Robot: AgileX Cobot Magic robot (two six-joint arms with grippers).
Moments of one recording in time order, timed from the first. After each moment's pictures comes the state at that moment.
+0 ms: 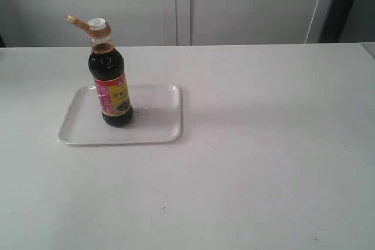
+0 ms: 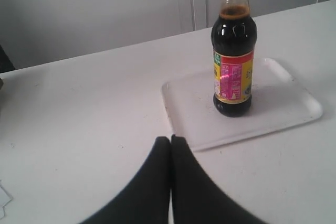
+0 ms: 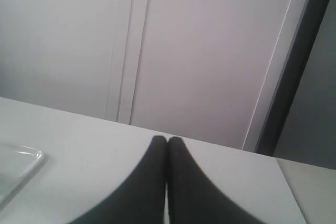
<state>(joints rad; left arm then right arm) -0.23 0.28 -0.34 0.04 0.41 0.08 0.16 0.36 -0.32 -0.08 0.03 -0.04</state>
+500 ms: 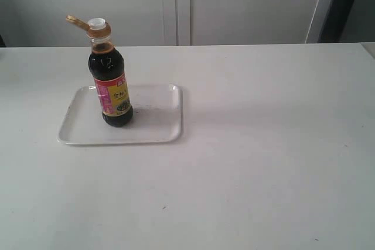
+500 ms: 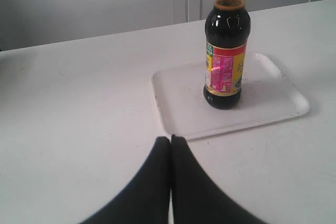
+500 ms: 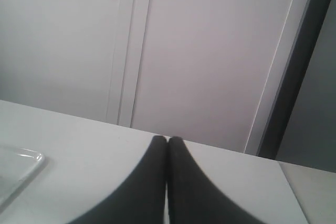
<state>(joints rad) -0.23 0.27 -0.33 -0.01 0.44 0.05 0.16 0.35 -0.28 -0.08 -0.03 -0.05</state>
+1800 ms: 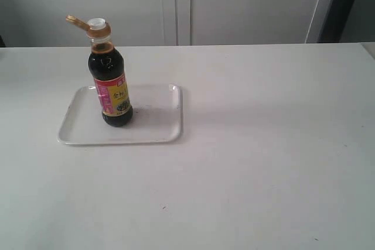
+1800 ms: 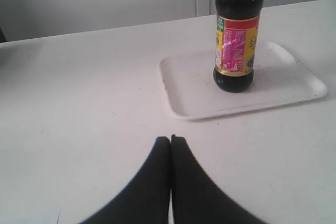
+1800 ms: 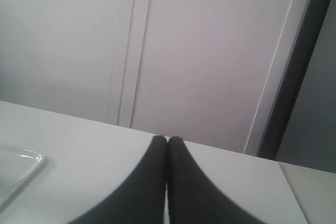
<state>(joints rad) -0.17 0.03 -0.07 -0.08 0.34 0.13 0.16 0.35 -0.28 -0.08 -0.04 -0.05</state>
